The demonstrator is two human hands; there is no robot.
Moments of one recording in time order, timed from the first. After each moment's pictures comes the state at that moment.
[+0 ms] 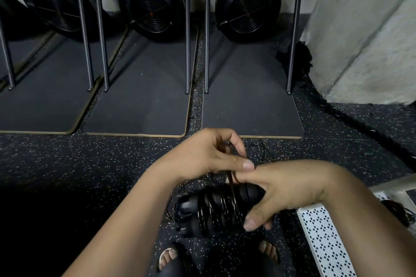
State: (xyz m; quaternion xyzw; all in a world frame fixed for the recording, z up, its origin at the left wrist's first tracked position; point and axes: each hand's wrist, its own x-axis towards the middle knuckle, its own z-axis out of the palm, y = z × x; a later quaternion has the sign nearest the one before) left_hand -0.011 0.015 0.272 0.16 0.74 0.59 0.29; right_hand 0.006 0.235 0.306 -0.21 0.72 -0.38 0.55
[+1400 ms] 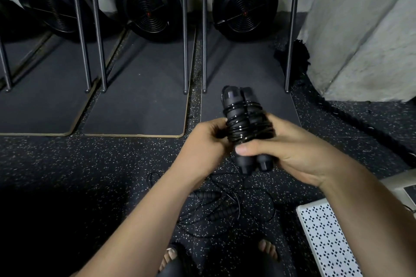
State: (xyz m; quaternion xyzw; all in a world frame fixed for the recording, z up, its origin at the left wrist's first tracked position) left_hand 0.001 0.045 0.276 0.03 0.75 0.65 0.12; right_hand -0.001 0.235 0.317 -0.03 0.69 -0.67 0.27
